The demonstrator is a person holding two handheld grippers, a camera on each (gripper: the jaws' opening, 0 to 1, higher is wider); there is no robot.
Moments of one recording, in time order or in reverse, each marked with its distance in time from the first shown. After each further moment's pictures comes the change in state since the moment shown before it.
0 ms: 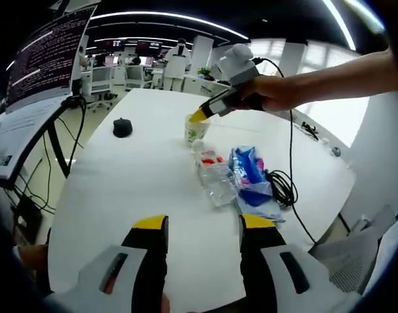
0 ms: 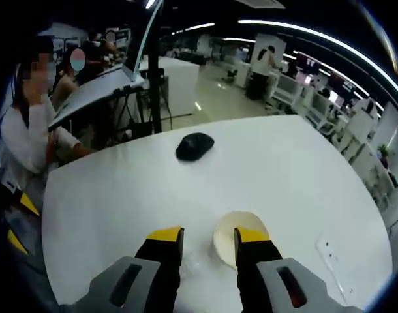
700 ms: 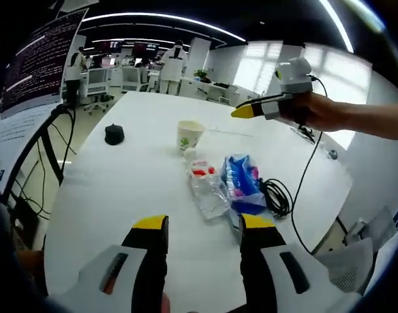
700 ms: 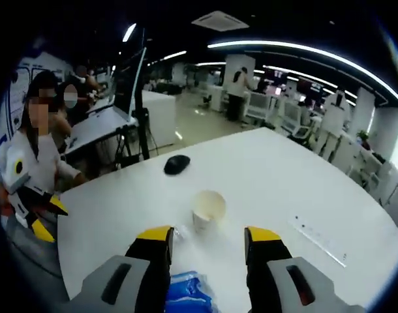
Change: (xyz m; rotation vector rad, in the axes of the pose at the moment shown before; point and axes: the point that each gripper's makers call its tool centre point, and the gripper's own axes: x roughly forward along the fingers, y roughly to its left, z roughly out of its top) left arm 0.011 -0.018 0.022 -0.001 -0.014 -0.028; right arm -0.117 -0.028 -0.042 0.158 -0.173 -0.102
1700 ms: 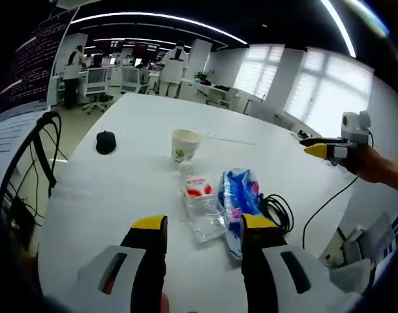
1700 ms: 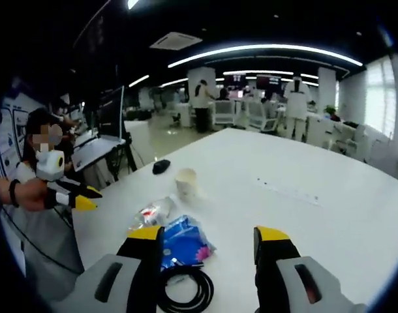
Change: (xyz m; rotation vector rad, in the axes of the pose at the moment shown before) left arm 0.035 -0.012 0.031 -0.023 -0.010 -0.016; right arm -0.139 -0.024 -0.080 0.235 -0.100 -0.126
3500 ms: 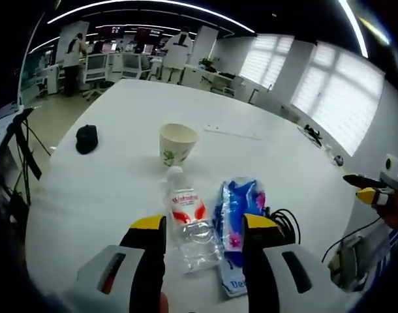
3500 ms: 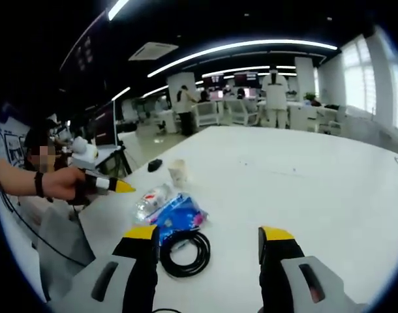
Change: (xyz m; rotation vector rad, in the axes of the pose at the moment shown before) left arm 0.061 -0.013 0.014 -0.052 0.101 0.045; right arm -0.081 -0.013 -0.051 0.149 -0.022 -0.087
